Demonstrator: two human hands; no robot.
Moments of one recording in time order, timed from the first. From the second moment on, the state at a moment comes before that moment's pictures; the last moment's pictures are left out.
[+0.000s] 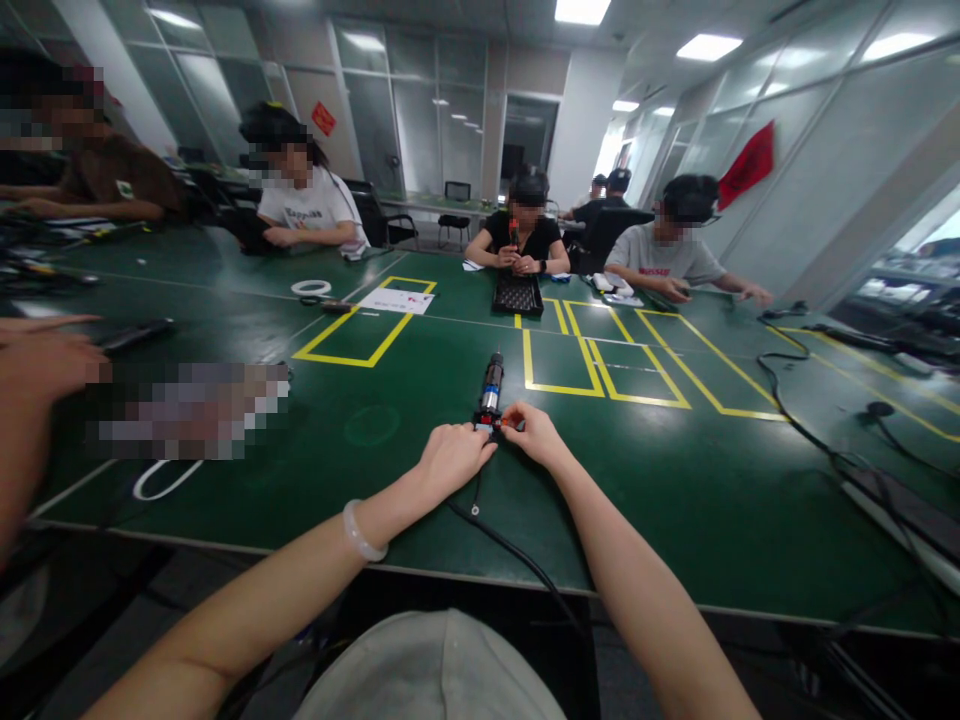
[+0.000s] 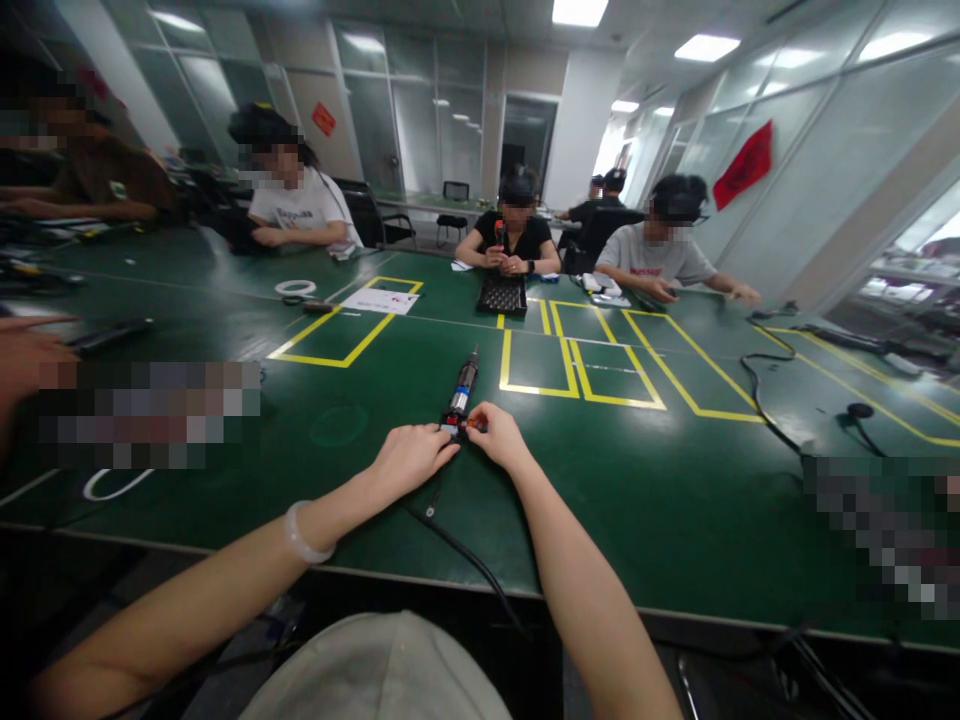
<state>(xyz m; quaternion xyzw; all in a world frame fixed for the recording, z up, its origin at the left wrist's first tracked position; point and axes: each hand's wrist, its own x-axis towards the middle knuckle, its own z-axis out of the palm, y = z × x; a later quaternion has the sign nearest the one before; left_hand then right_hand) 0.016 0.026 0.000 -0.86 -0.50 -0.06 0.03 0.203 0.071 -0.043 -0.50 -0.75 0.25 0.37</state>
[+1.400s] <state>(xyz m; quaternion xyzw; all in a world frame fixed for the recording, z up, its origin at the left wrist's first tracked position) 0.020 0.087 0.016 -0.88 -0.42 -0.22 -0.07 0.207 0.076 -0.047 -0.50 -0.69 0.35 0.39</state>
